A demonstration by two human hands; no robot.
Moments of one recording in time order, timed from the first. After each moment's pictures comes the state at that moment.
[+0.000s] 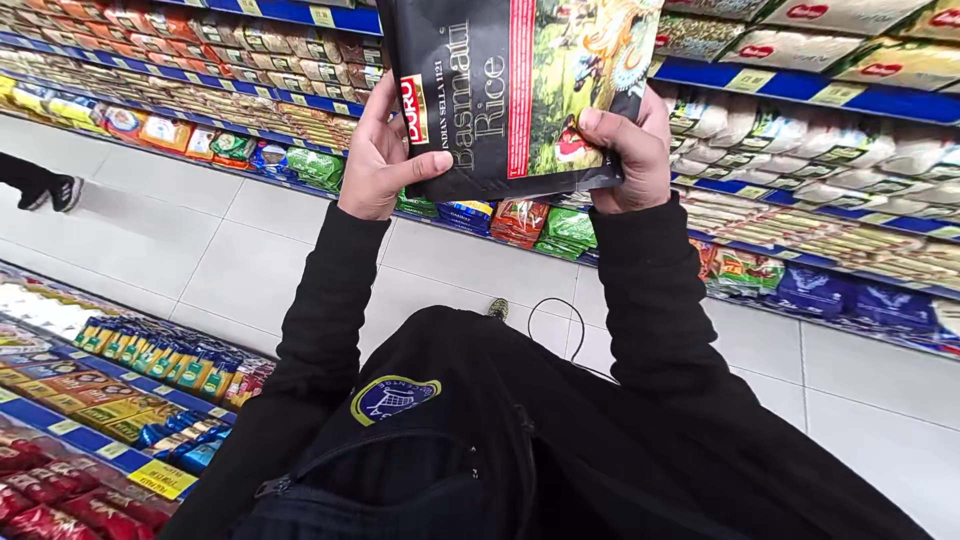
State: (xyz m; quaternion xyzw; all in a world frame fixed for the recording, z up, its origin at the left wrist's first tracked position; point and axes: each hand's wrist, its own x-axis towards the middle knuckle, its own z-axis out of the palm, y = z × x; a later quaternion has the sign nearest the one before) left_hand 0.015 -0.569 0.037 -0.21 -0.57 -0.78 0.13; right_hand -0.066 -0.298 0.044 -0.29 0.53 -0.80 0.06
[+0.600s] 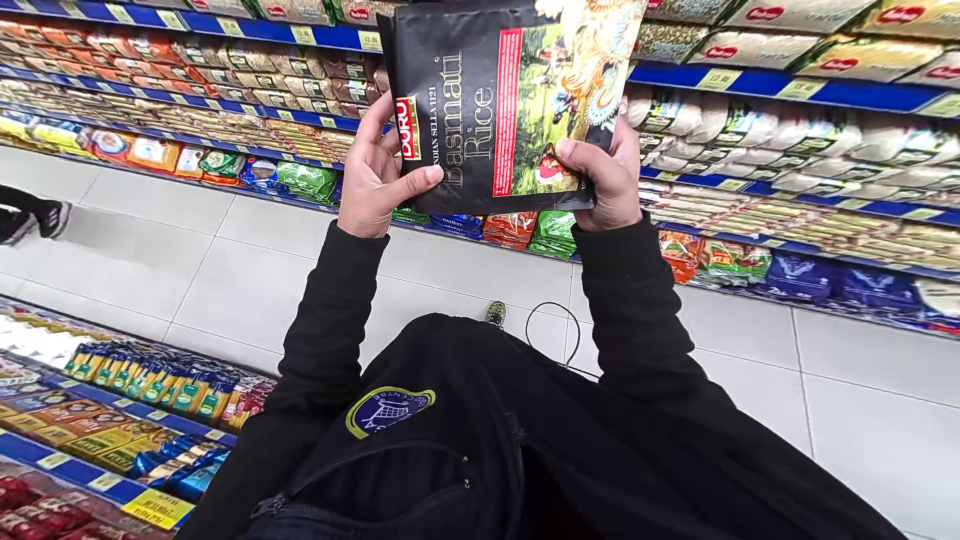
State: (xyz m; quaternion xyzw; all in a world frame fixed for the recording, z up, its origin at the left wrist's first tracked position) left_hand 0.013 -0.553 0.032 -0.20 -0.59 -0.77 0.14; right_hand -0.058 -0.285 0.025 -0.28 0.54 -0.79 0.02
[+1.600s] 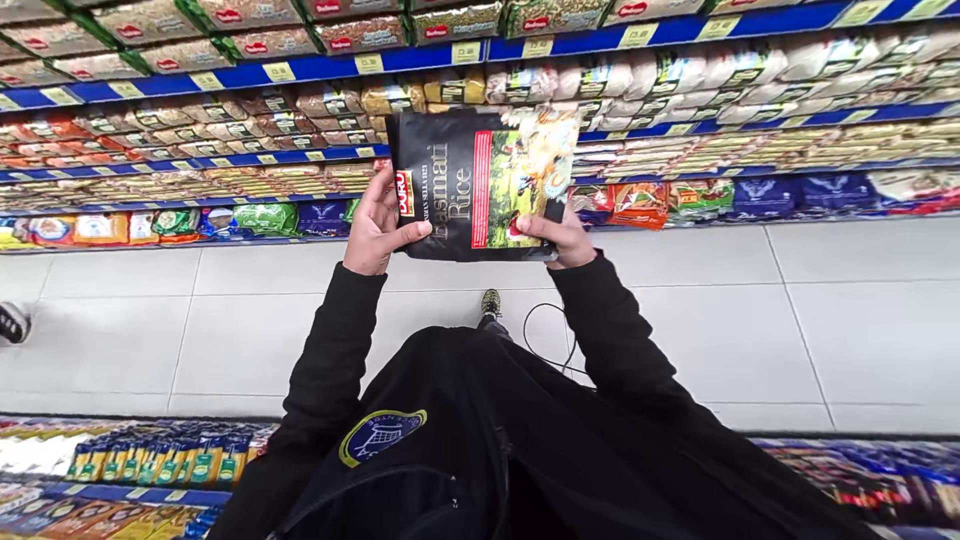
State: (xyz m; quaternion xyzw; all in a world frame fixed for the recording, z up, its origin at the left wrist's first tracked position) left_hand -0.032 -0.508 -0.031 -0.16 -0.59 -0.79 -0.04; right_hand -0.032 -0.222 -0.057 -0.12 0.51 -0.85 0.09
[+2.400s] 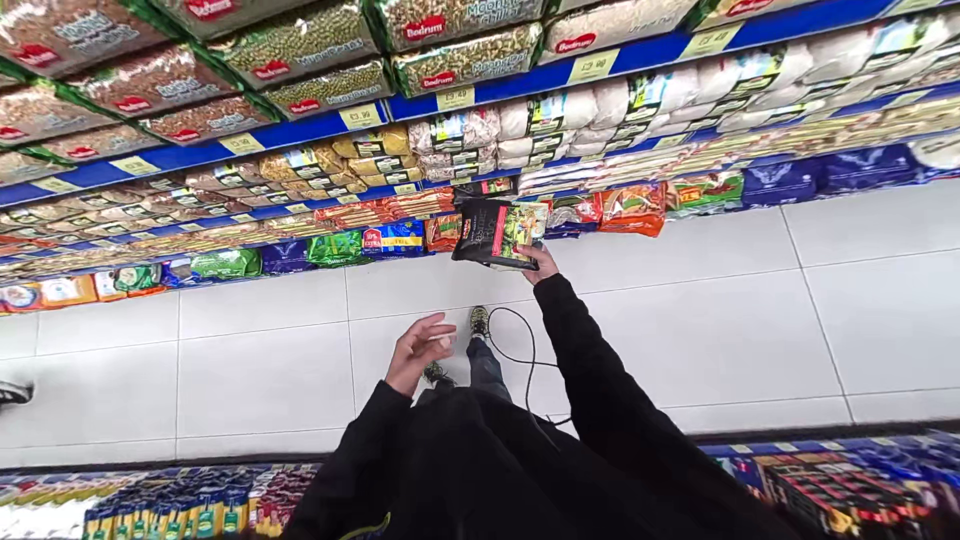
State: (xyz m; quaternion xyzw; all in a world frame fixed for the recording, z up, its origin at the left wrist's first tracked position) left_hand -0.084 -0.355 -0.194 0.11 -0.61 -0.74 -0.28; right_hand -0.219 -0.045 -0.374 0.22 0.39 -0.89 0.07
